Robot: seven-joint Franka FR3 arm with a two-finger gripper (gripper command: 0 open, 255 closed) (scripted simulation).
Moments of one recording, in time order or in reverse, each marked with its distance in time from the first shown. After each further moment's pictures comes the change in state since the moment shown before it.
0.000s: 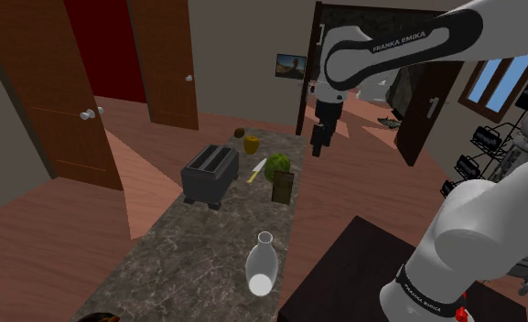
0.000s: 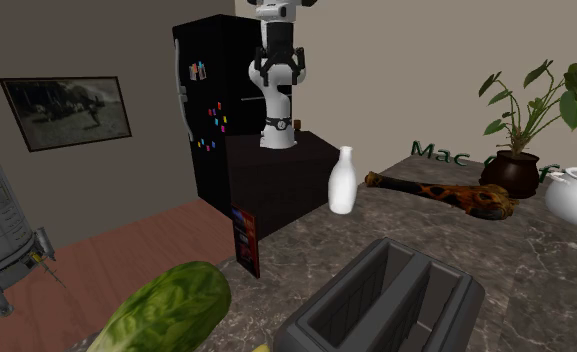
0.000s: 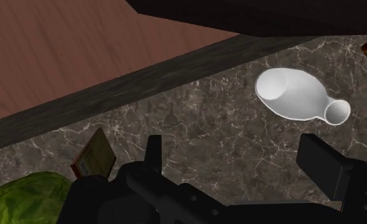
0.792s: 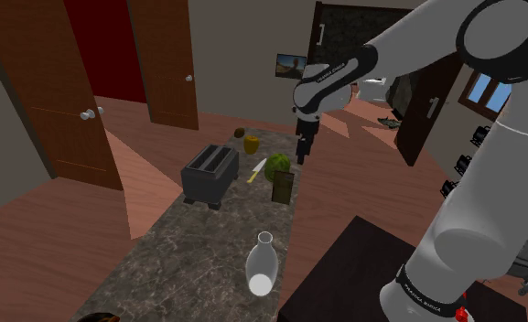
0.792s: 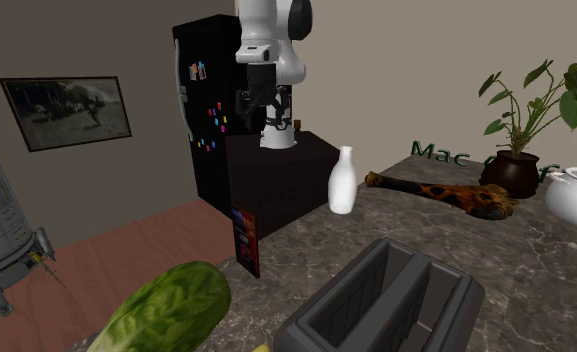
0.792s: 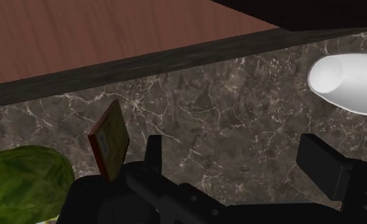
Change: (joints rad) arm -0.002 0.469 -0.117 0.200 0.092 0.252 -0.317
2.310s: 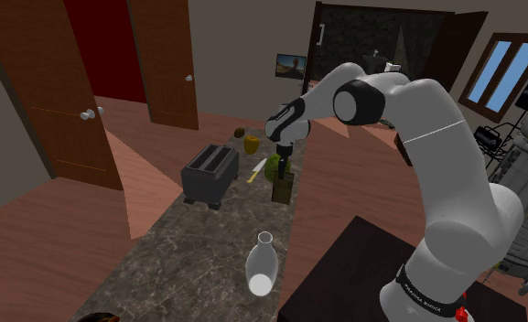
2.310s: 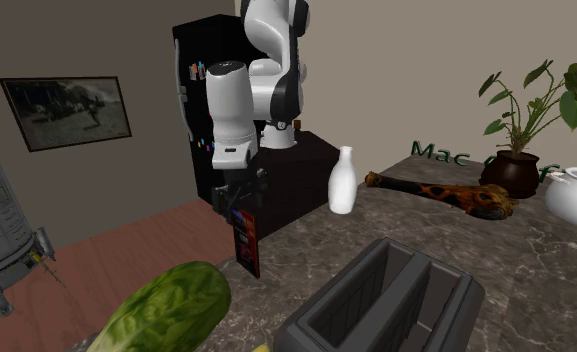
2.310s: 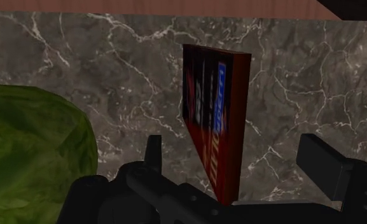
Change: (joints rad) arm -0.164 0.767 0.084 0.650 0.195 0.071 -0.366
